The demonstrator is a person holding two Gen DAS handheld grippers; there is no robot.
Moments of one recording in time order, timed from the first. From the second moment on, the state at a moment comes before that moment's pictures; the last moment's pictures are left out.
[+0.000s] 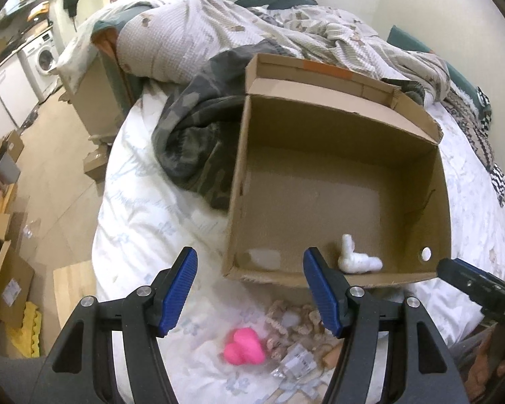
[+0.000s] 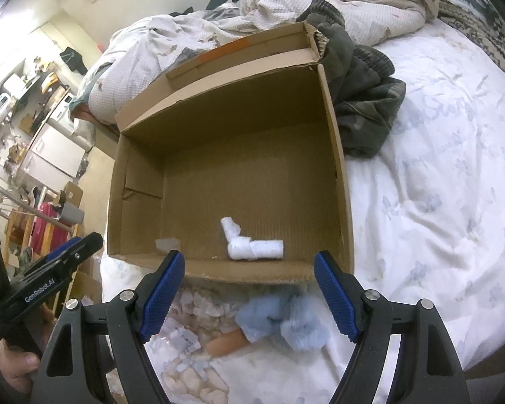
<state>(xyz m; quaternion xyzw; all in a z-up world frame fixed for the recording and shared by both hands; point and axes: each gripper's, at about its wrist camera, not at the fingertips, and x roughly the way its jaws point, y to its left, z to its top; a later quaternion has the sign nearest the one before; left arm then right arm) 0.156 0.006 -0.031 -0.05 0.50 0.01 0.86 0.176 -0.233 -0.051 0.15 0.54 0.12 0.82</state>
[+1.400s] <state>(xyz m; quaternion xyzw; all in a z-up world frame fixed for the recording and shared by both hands) 0.156 0.015 -0.160 -0.12 0.70 0.03 0.71 0.175 -0.229 -0.144 0.17 0.68 0.07 0.71</state>
